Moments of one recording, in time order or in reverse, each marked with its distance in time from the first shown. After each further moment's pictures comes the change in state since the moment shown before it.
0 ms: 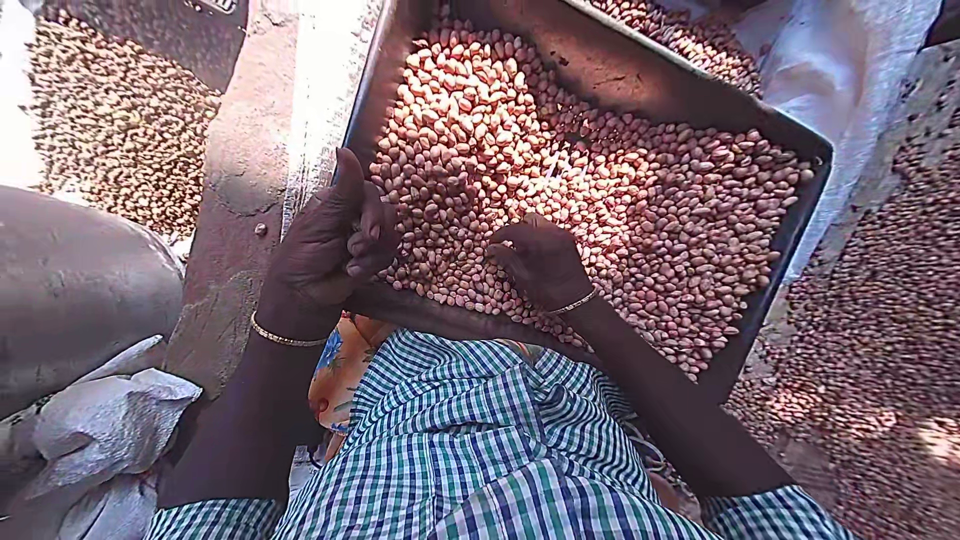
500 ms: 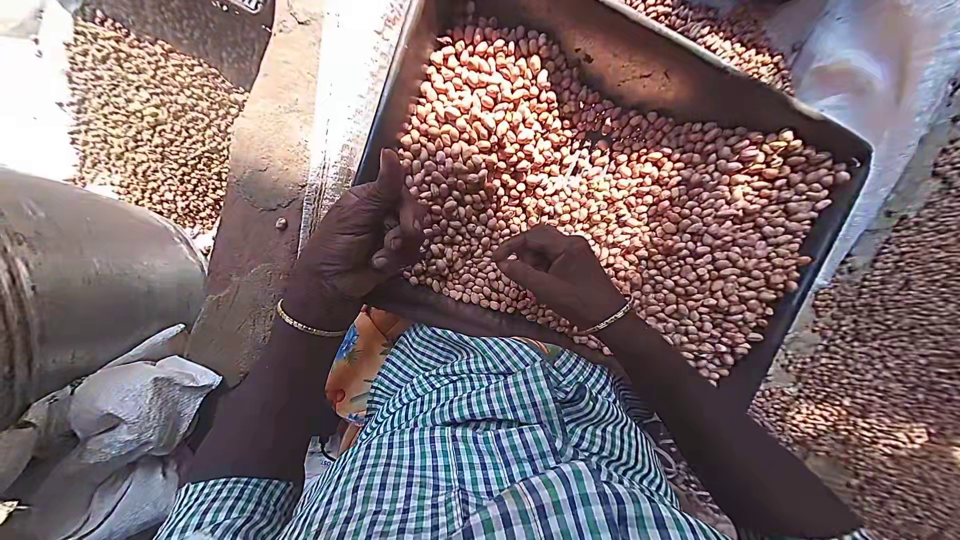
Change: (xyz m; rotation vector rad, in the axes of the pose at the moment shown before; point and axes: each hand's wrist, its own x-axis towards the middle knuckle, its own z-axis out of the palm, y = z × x) left_hand 0.002 0.001 0.005 0.058 0.058 -0.093; right_hand 0.004 -0.026 -0.013 0.368 -0.153 0.185
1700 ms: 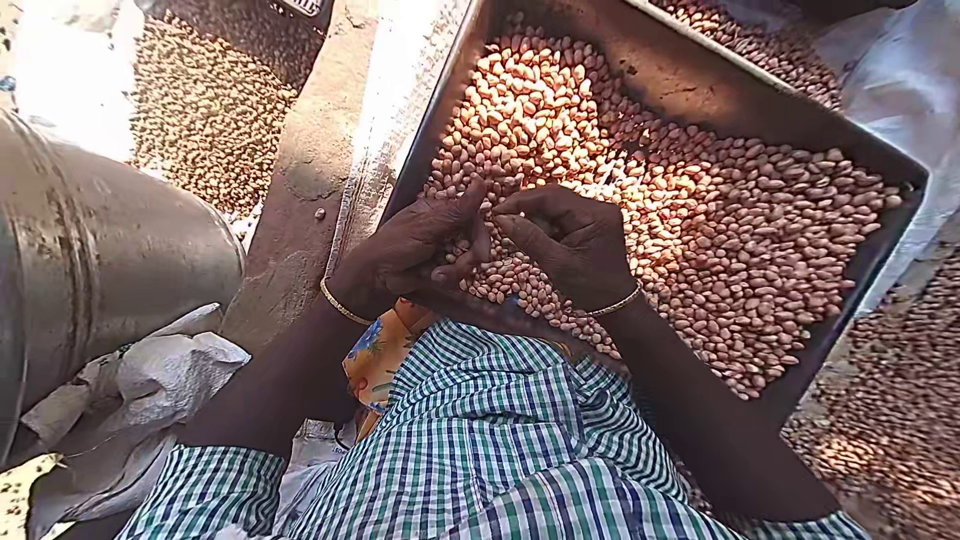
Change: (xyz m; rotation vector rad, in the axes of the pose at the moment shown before) left_hand 0.001 0.000 0.008 0.143 -0.059 -0.232; right_hand 0.034 -0.031 0.019 0.113 0.085 -0.377
